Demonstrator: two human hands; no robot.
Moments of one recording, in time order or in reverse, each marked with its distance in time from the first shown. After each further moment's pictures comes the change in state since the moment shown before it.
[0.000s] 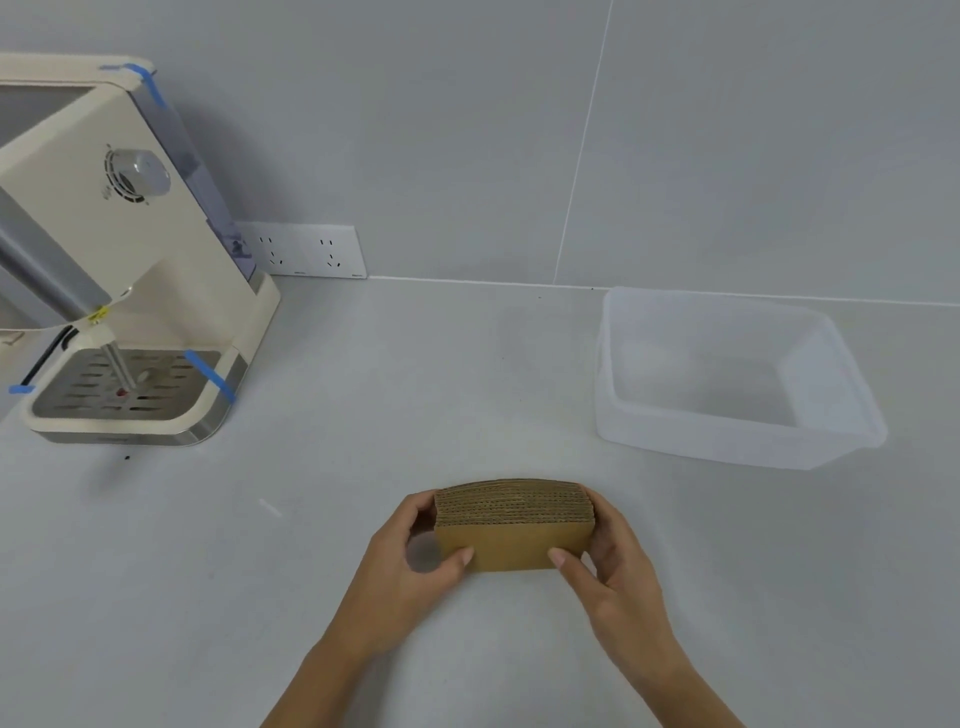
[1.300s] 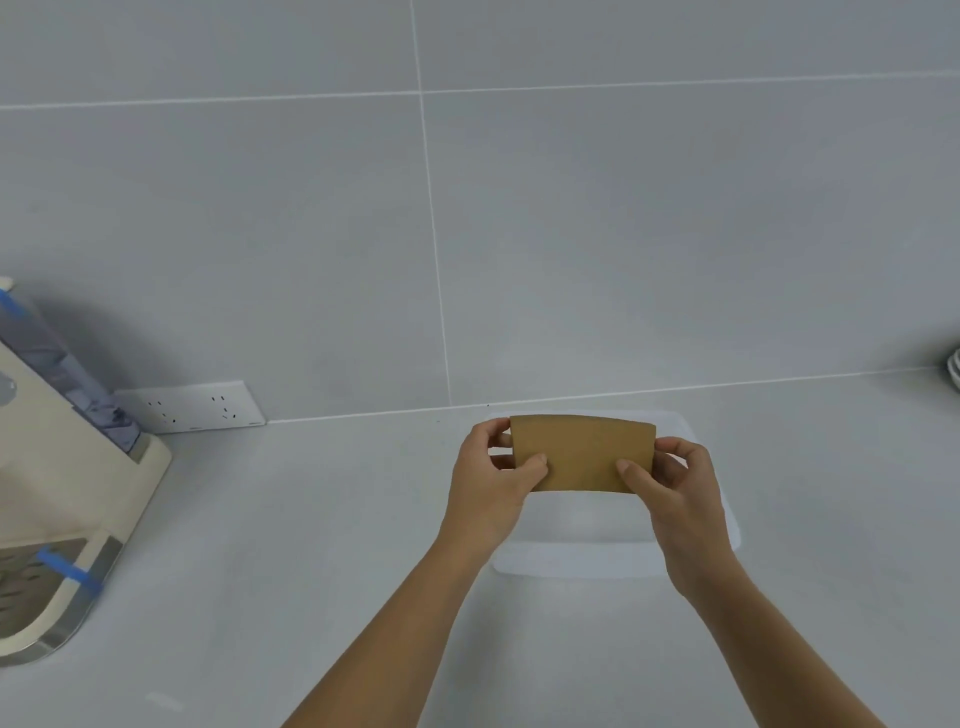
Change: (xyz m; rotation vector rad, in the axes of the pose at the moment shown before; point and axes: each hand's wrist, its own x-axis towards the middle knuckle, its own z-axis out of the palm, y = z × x) left_hand 0.148 0.163 0.145 -0.145 0.036 0.070; right_hand 0.108 -0.107 -0.153 0.202 0.445 -0.076
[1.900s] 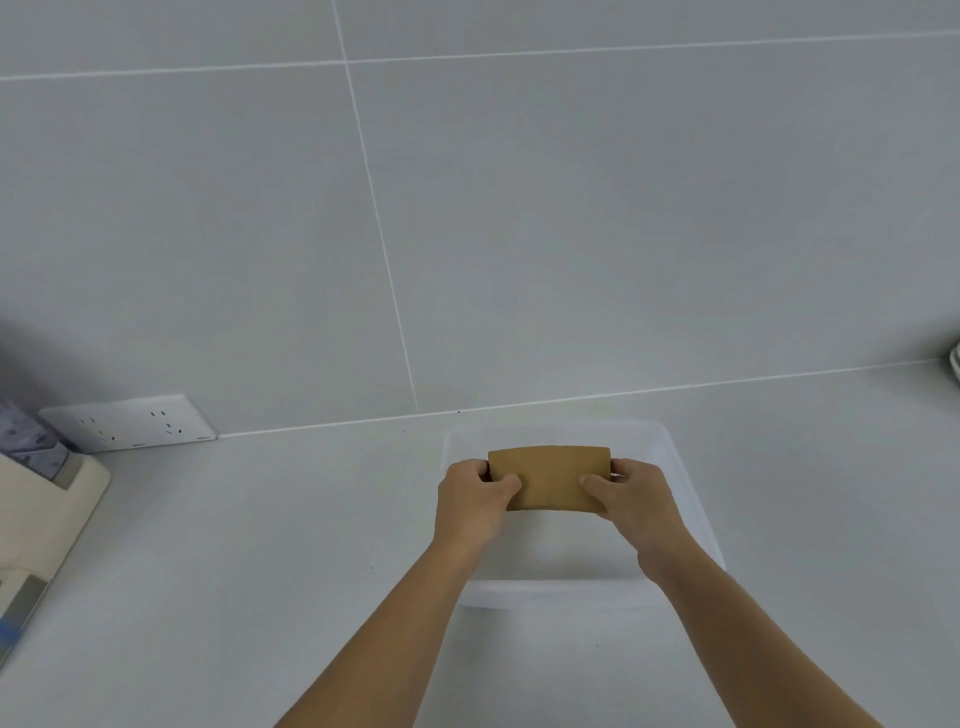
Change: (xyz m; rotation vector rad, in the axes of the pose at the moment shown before) left_hand 0.054 -0.044 0.040 0.269 0.009 -0.262; right_hand 0.065 0.027 -0.006 -0.476 -0.051 0.301
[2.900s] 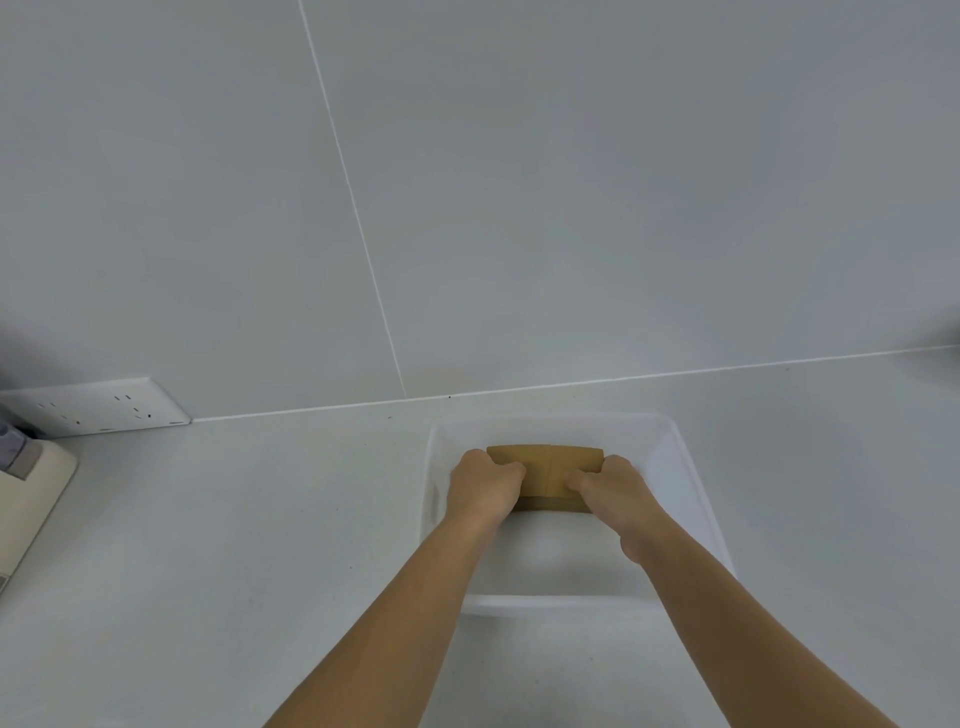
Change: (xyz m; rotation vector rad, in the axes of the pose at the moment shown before) left_hand 0.038 0.000 0.029 0.091 -0.067 -0.199; right_hand 0.034 -0.002 0.012 -0.168 -0.162 0.186
